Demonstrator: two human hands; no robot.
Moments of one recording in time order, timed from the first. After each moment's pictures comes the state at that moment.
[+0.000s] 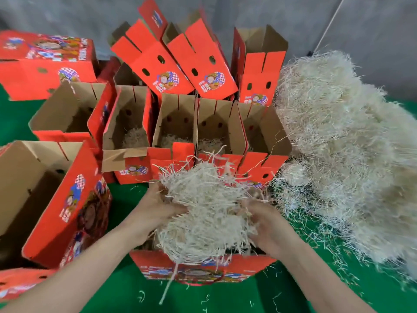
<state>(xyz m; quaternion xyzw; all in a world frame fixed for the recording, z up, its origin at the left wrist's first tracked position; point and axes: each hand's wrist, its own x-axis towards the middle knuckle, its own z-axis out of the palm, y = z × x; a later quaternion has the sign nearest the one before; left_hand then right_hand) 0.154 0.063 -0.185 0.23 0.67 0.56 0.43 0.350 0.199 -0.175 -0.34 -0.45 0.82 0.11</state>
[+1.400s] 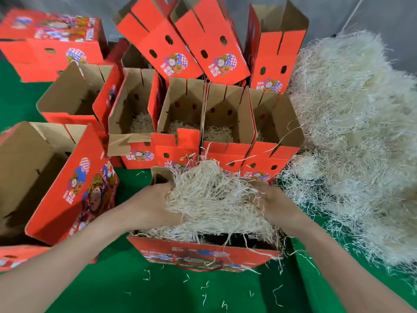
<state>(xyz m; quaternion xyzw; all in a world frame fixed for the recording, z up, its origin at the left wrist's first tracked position) 0.145 0.056 -0.186 0.42 0.83 0.16 0.33 0.348 0.234 -0.181 -0.37 -0.78 0.51 0.00</state>
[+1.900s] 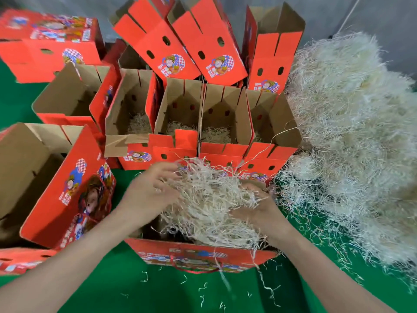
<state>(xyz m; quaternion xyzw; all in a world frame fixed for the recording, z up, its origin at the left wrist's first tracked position) 0.158 0.055 -0.171 0.36 0.78 0.46 0.25 0.347 0.210 -0.189 -0.33 -0.67 0.66 0.10</state>
